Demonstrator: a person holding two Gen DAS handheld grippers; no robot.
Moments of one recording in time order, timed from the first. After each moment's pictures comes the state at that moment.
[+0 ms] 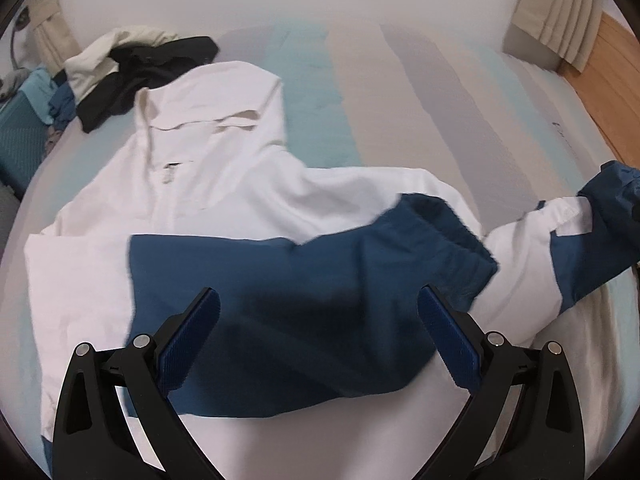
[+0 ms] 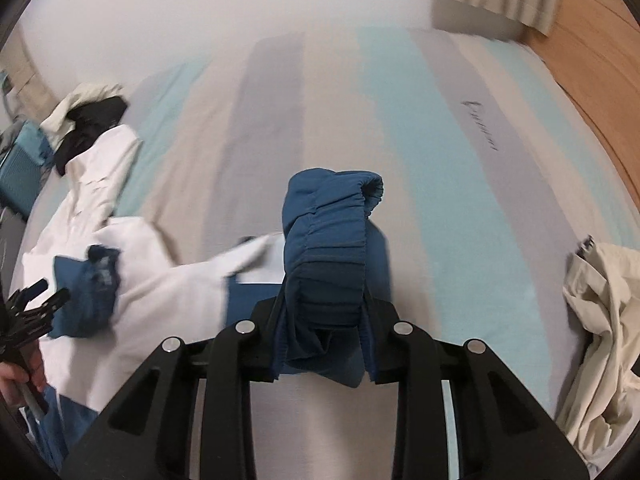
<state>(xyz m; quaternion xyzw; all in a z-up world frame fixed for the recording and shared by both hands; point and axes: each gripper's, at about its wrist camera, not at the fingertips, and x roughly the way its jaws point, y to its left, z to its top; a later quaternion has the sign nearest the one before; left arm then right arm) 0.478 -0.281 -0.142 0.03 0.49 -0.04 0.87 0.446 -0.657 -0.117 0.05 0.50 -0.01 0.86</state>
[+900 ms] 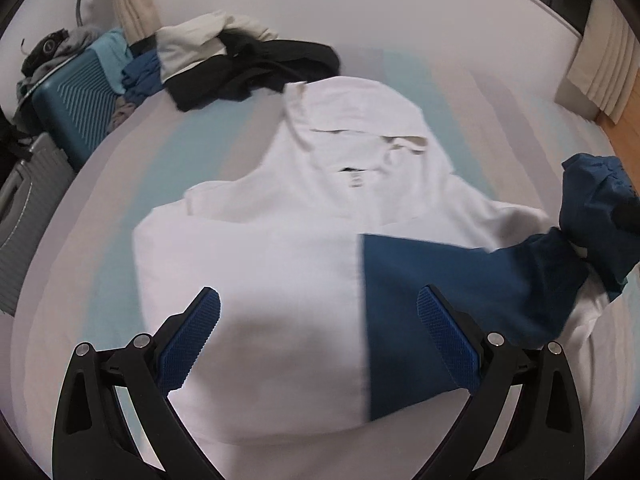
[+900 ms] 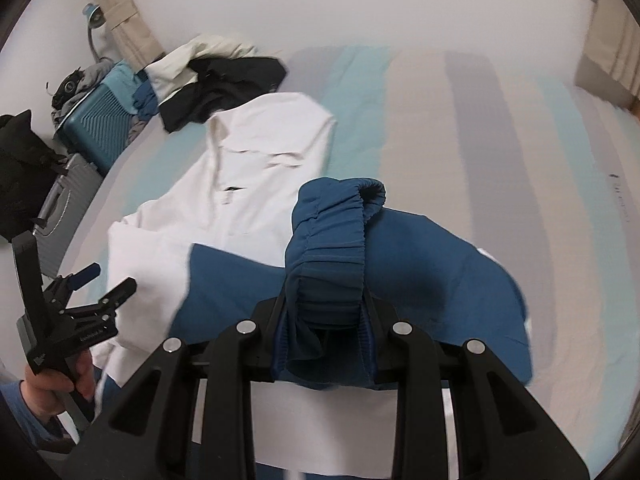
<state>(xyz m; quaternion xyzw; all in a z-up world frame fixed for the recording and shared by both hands) 0.454 -0.069 -0.112 -0.01 0.46 0.02 0.89 0.483 -0.342 -0.091 0.03 0.49 0.13 0.86</state>
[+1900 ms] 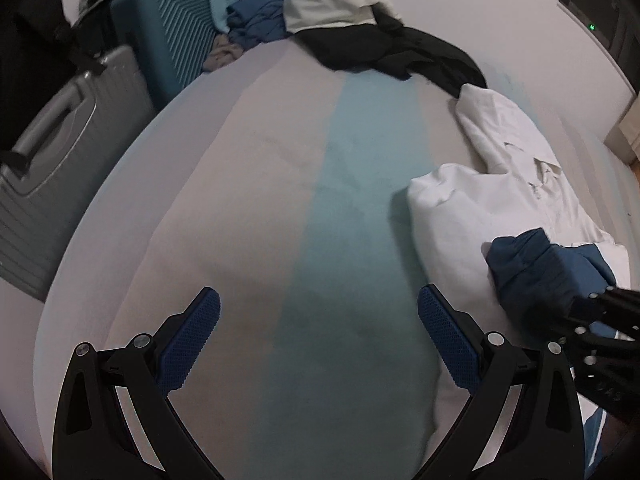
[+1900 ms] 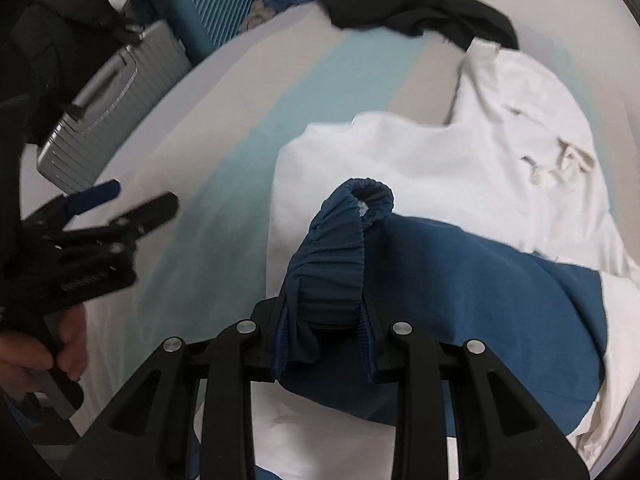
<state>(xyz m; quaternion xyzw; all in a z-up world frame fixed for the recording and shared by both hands) 0.430 0.209 -0.140 -0.07 0.49 0.07 0.87 0.453 0.035 -0.176 -0.08 0.55 0.24 0.79</state>
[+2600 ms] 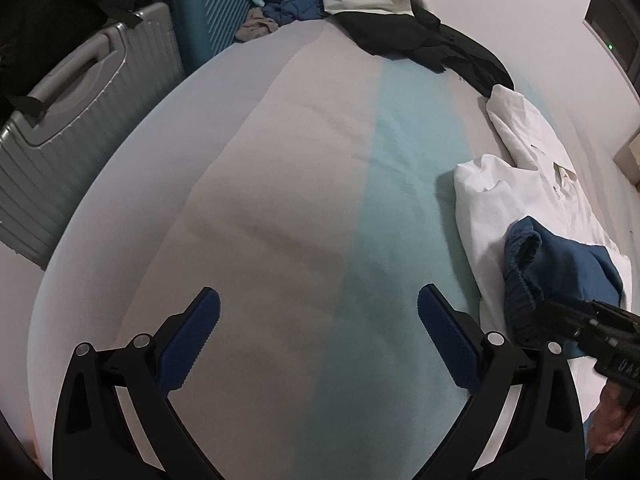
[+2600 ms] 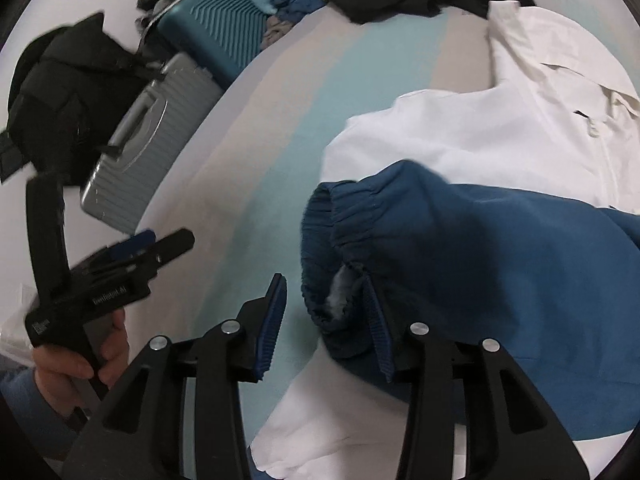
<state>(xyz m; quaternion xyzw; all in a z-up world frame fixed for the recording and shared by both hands) 0.406 0.256 -0.155 -0.10 0.51 0.09 0.85 0.448 0.039 -0.195 0.05 0.55 0.30 0.77</state>
